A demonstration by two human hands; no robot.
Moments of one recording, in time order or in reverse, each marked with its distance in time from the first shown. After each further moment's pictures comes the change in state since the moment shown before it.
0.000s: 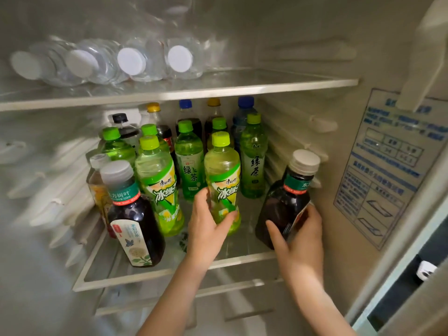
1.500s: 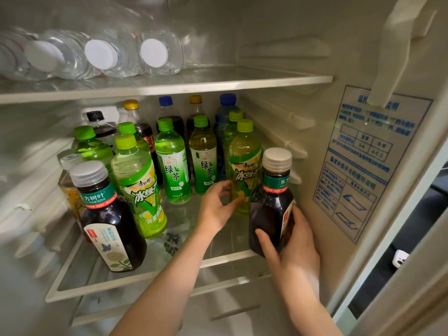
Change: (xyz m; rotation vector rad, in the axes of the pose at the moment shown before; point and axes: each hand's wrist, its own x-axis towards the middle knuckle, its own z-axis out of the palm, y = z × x) left_hand 0.041 0.004 0.058 -0.080 -0.219 -0.085; right_hand -0.017 -0.011 -0.029 -0.184 -0.100 0.010
